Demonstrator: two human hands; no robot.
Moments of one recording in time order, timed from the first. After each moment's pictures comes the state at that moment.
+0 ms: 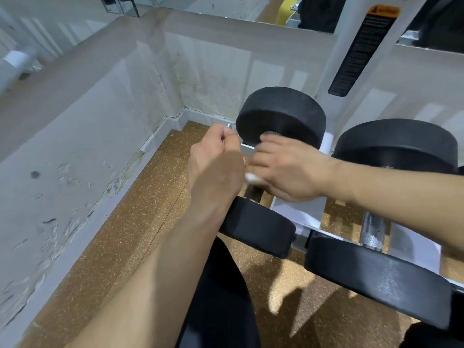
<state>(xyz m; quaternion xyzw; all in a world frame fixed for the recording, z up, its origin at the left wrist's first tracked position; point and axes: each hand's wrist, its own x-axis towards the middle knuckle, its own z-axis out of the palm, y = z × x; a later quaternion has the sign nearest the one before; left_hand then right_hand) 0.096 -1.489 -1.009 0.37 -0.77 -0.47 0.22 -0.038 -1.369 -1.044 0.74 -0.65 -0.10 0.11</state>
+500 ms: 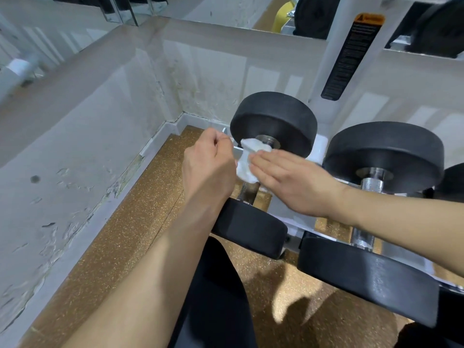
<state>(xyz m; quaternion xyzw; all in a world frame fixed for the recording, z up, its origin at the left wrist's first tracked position) 0.098 -1.487 -1.011 0.34 -0.79 -0.45 0.24 -0.024 -1.337 -1.059 0.69 -0.70 -0.06 0.19</state>
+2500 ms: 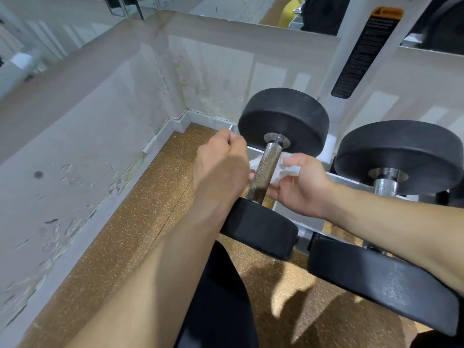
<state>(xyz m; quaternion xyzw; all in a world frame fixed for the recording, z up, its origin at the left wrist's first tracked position) 0.096 -1.487 -1.009 0.35 -0.78 -0.48 0.20 0.000 -1.365 -1.060 -0.06 -0.48 0.73 -0.49</state>
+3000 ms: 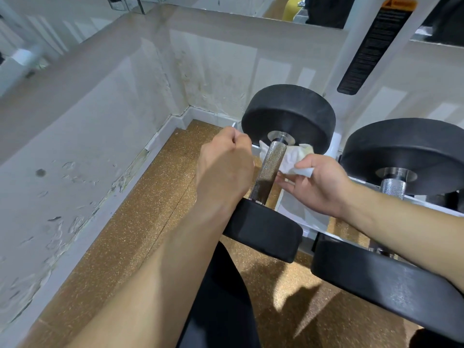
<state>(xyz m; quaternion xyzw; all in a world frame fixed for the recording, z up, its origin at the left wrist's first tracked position) 0.092 -1.488 -1.010 0.37 -0.78 -0.47 0.18 -0.014 -1.353 -1.059 -0.07 -0.50 0.75 -0.43</state>
